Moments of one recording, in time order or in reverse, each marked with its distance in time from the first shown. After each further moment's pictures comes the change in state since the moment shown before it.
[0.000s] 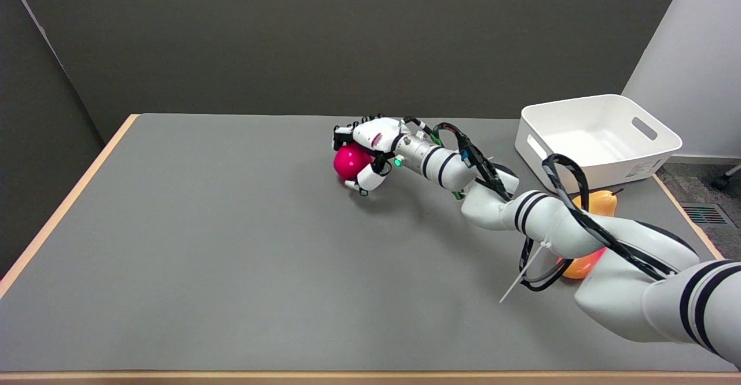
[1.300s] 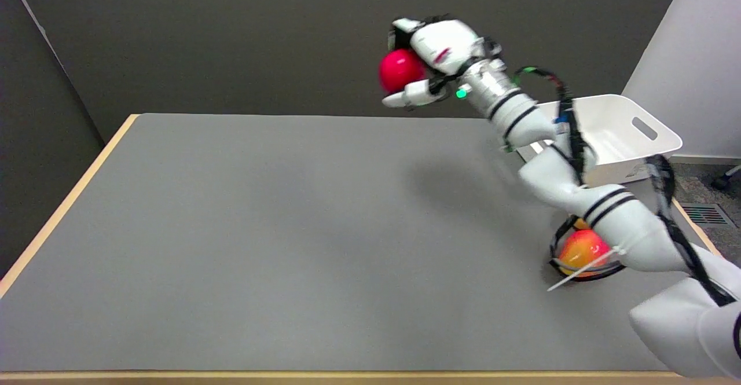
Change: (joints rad) arm -0.225 0.194 0.456 0.558 0.002 0.006 -0.197
